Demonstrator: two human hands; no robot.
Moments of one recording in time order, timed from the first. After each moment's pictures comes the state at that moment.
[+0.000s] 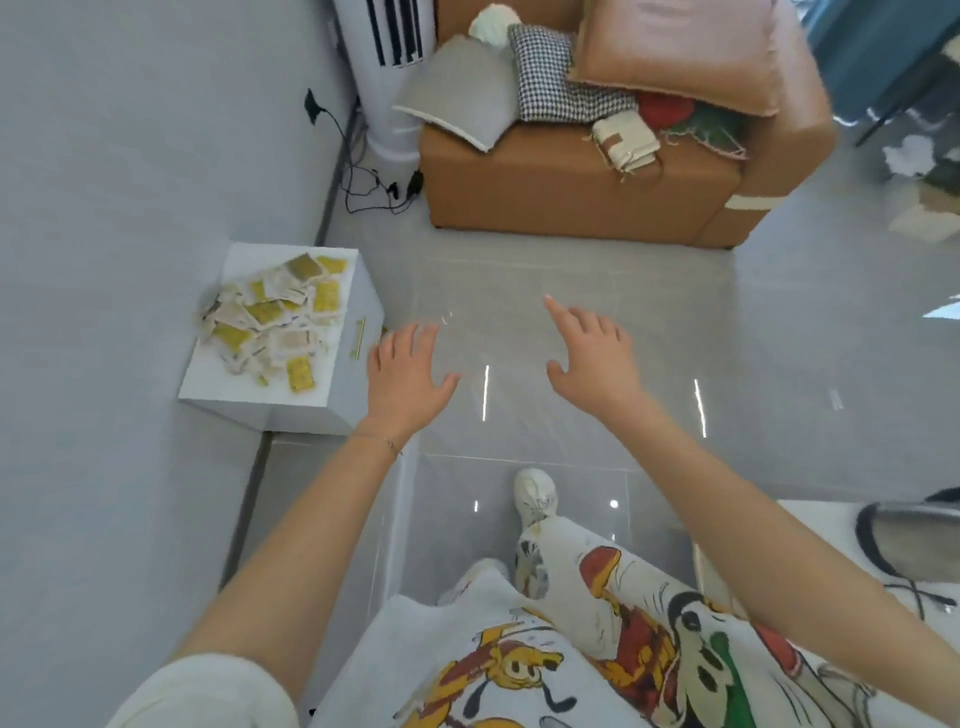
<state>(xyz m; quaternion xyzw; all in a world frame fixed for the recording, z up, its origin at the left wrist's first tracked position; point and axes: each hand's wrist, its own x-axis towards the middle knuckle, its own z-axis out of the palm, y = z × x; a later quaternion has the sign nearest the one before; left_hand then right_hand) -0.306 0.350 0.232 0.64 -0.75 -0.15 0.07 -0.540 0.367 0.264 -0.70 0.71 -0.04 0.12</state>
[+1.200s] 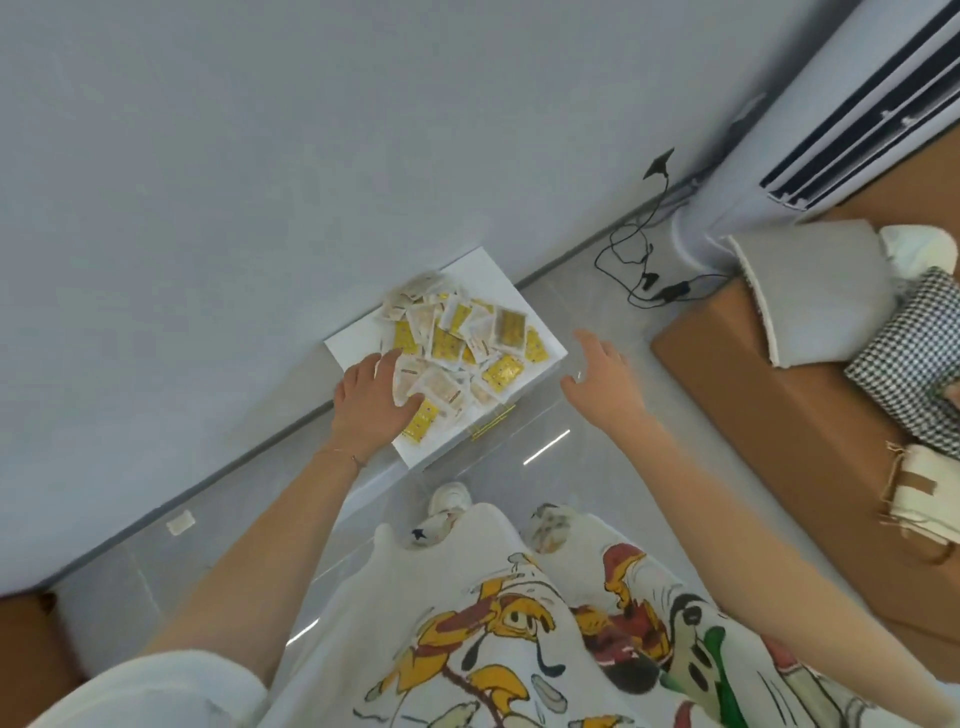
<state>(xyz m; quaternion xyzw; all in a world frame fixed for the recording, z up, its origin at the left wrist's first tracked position) -0.047 0.166 0.168 0.90 -0.33 -0.25 0.14 -0.241 -0.043 0.217 -0.84 0.47 0.09 0.27</state>
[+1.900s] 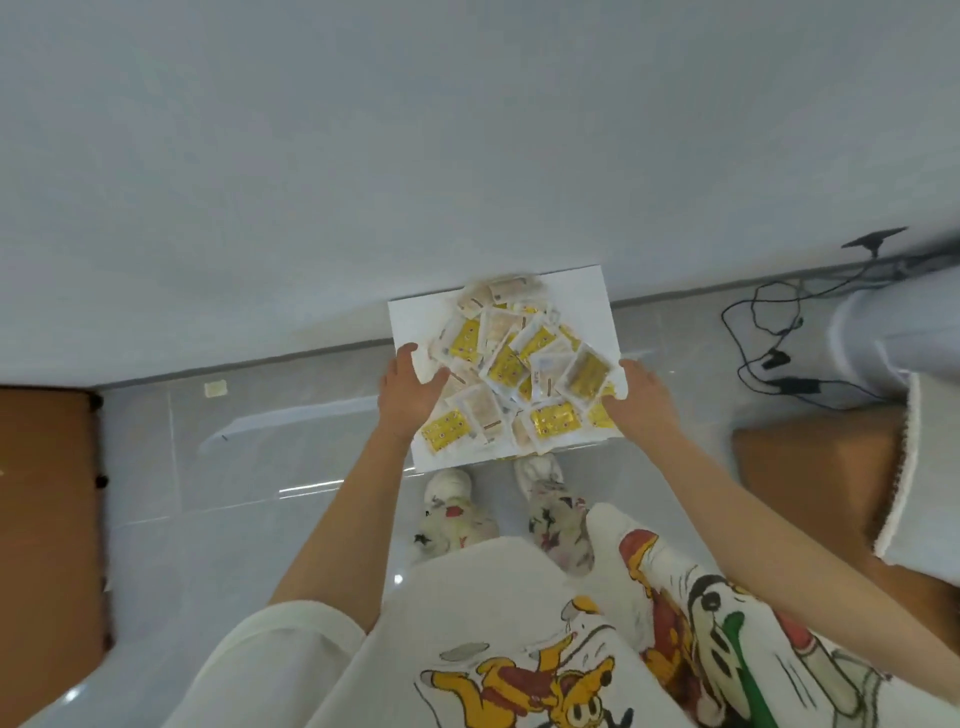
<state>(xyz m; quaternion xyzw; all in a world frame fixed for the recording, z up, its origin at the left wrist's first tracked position) 0.018 0.097 0.070 0.87 0.10 -0.32 0.35 -0.096 -0.172 0.098 -0.83 0.39 0.27 0.29</state>
